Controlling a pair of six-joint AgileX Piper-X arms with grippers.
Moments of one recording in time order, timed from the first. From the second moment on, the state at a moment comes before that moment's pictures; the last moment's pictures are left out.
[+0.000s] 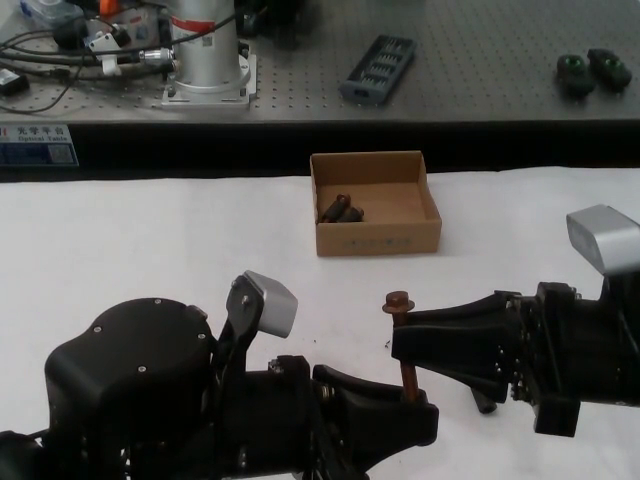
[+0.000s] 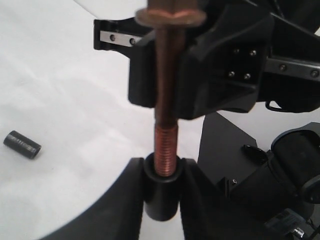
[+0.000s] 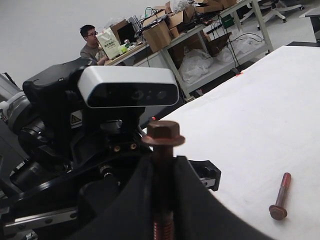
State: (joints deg) left arm -43.3 82.5 -24.1 -40.9 36.2 -24.9; right arm 33.6 74.5 -18.7 -48.2 -54.1 27.0
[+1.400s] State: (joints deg) left arm -43.3 82.5 -24.3 -39.0 37.4 -21.0; right arm 33.6 74.5 -18.3 -45.9 -56.0 25.3
